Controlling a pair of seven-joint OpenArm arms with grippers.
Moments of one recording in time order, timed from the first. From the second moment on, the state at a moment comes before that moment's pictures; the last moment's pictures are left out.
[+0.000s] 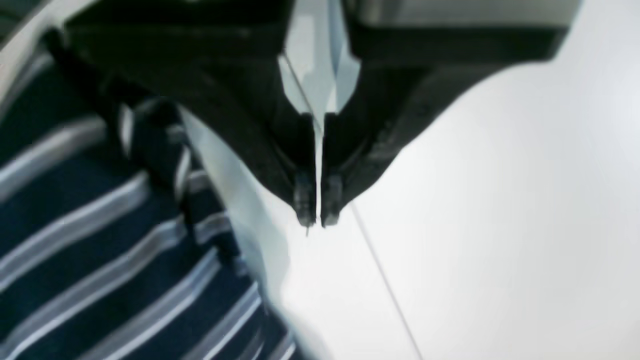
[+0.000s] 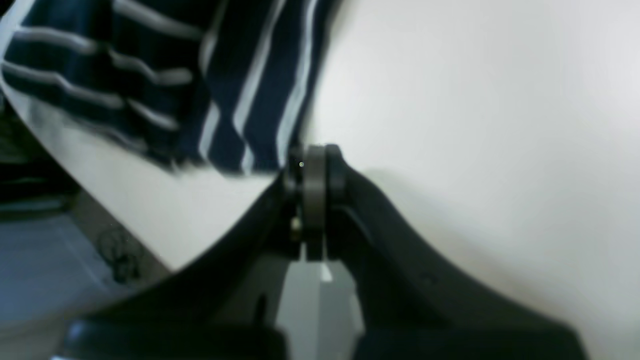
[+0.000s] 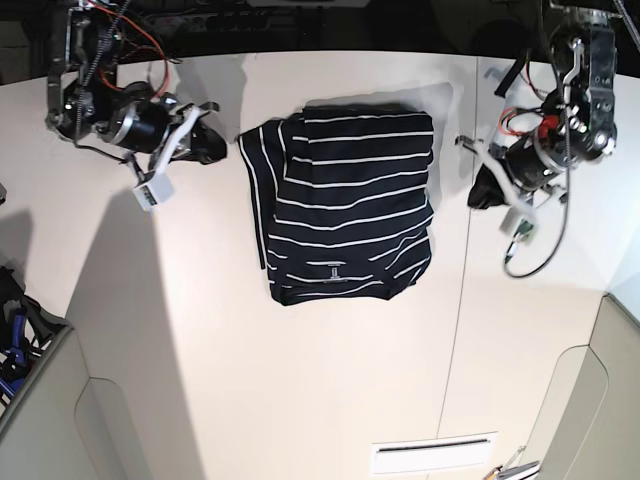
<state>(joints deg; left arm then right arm) 17.9 -24.3 -9.3 101.7 -28.6 -25.3 41.6 -16.0 13.8 7.7 98.1 40.2 32.6 -61.7</state>
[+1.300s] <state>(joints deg) 37.8 -21.4 19.3 51.4 -13.7 -9.8 11.2 -36.3 29.3 -17.3 65.7 25.6 31.8 -49.3</state>
